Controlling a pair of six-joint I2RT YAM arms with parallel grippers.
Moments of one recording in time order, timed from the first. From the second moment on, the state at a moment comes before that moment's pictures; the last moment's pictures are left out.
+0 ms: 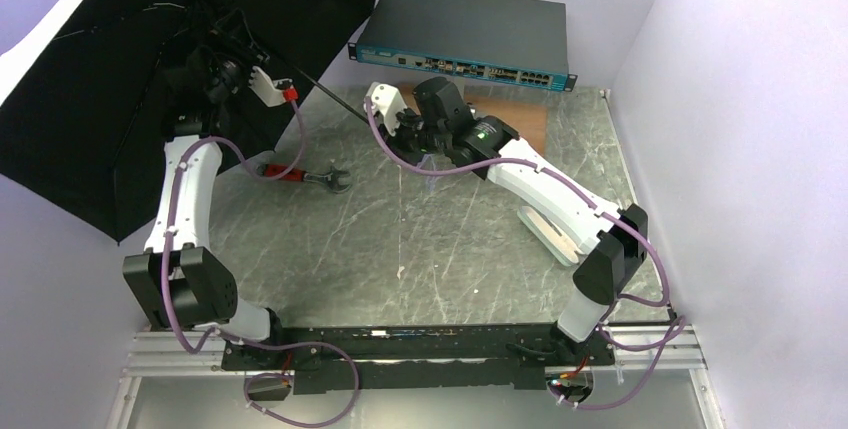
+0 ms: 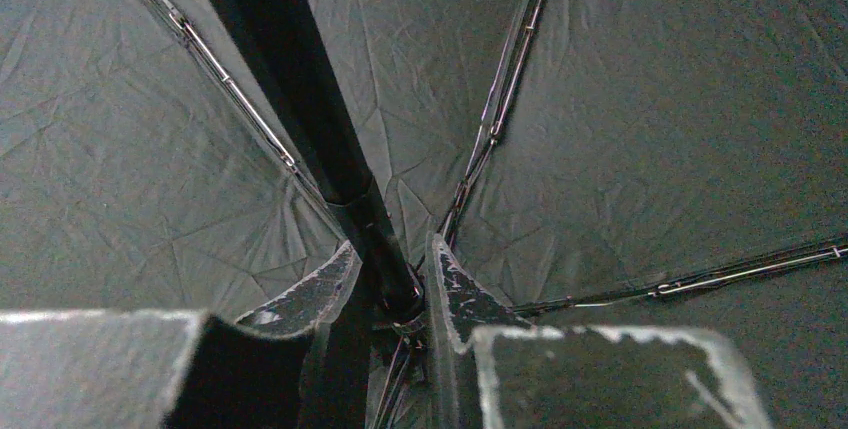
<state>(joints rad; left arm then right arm) 0.17 1.46 1.48 -0.01 0.41 2.07 0.79 1.69 1.71 -0.59 -0.23 -0.37</state>
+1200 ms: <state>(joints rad) 0.28 1.25 1.16 0.27 0.47 2.00 0.78 1.74 1.81 -0.64 -0.40 -0.41</state>
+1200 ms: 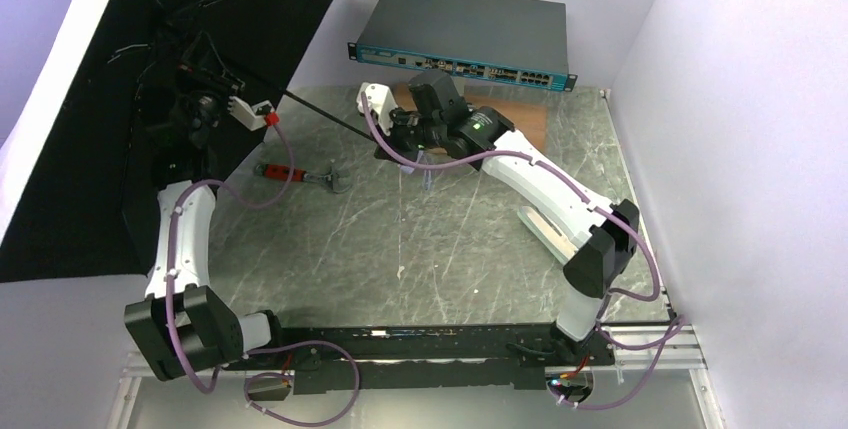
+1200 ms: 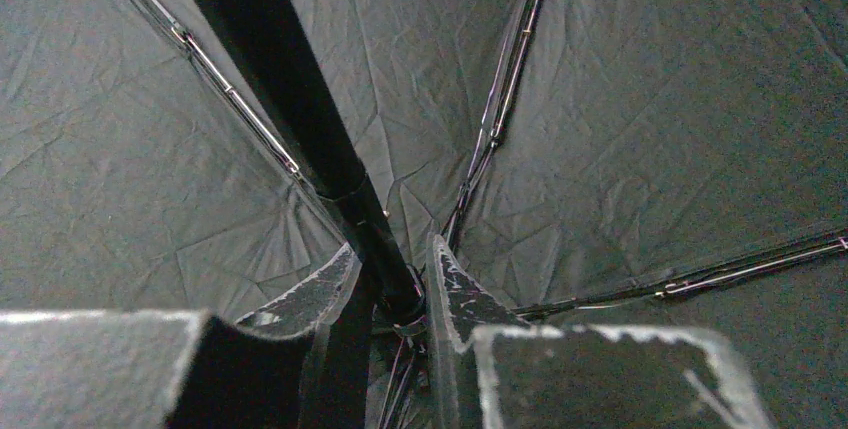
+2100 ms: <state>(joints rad) 0.27 1.17 1.08 0.21 0.27 1.99 0.78 1.82 1.91 -0.76 -0.55 -0.37</state>
